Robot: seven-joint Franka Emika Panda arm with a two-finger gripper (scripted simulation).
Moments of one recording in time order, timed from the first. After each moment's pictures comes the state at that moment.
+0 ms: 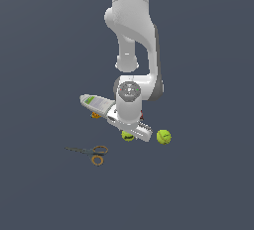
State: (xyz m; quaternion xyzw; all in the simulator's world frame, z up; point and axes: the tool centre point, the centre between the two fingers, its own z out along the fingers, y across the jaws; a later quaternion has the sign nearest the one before) arm 0.037 0.007 0.045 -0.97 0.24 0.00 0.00
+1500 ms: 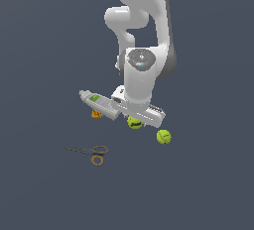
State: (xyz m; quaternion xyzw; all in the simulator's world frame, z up) arm 0.025 0.034 0.145 -0.97 0.24 0.00 0.00
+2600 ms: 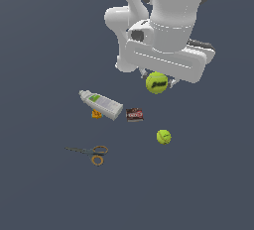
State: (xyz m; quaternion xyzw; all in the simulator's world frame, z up) arm 0.009 0.090 0.348 -0.97 0.24 0.00 0.00
